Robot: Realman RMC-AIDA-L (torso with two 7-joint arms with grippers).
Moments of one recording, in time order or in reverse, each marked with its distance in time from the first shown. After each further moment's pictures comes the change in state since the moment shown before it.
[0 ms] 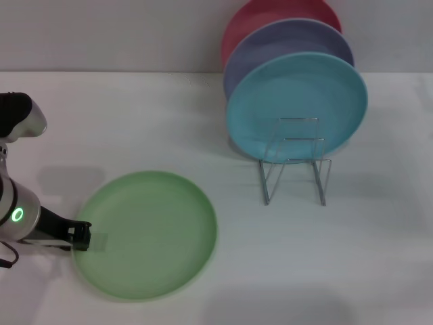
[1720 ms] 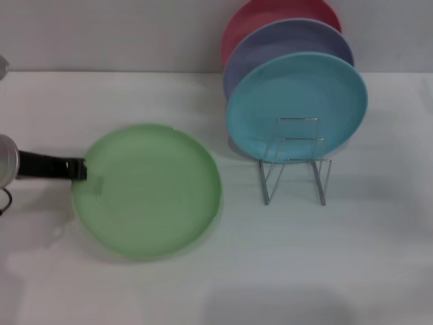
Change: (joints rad) left arm 0.059 0.004 -0.161 -0.080 -0.165 0.195 0.215; right arm -0.014 0.004 0.003 -0.003 0.000 0.003 -0.001
